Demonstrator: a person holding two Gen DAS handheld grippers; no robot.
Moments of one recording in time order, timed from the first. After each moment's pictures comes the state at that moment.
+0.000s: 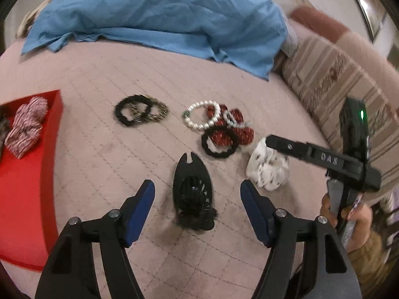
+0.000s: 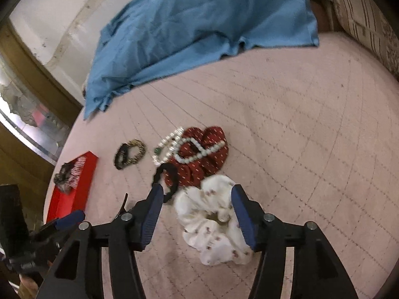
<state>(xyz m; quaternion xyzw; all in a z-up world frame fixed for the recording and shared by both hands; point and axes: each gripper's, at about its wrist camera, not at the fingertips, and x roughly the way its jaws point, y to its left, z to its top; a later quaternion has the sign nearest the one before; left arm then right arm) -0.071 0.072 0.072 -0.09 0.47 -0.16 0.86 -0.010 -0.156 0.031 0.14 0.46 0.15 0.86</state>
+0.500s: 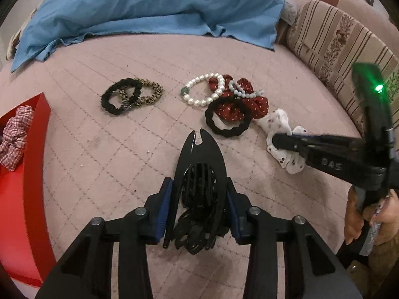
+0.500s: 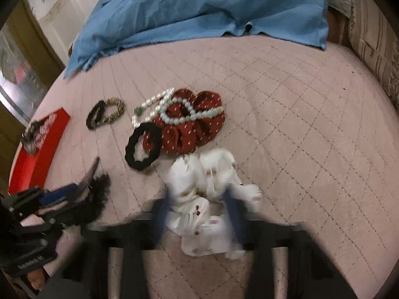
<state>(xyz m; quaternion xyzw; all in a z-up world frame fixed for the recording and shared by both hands) -0.065 0.055 0.043 -0.03 0.49 -0.15 0.86 -0.018 -0.123 0.003 0.02 0.50 0.13 0.86</state>
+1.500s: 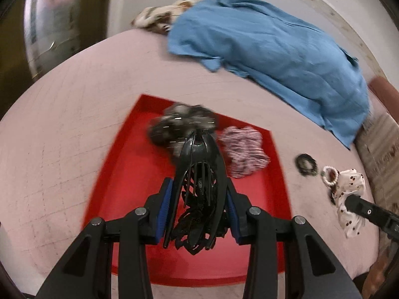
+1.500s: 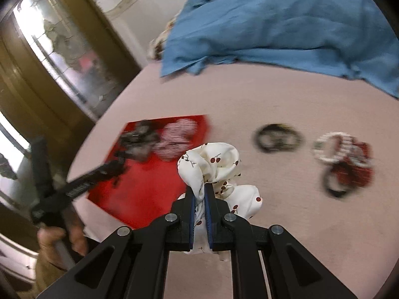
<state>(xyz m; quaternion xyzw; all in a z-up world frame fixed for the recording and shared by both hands) -0.117 0.342 0.085 -0.18 0.41 0.07 0.89 -0.065 0.092 0.083 0.06 0.46 0.30 0.84</state>
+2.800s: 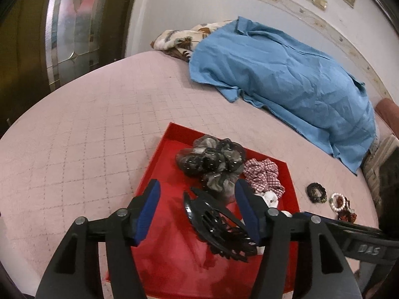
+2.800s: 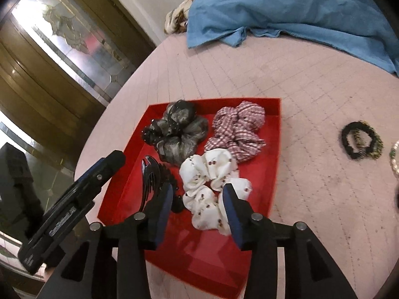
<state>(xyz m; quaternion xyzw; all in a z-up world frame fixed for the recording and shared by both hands) -0.130 0.372 0.095 -0.19 0.34 0.12 0.91 -0.040 0.192 0.050 0.06 0.50 0.32 0.80</state>
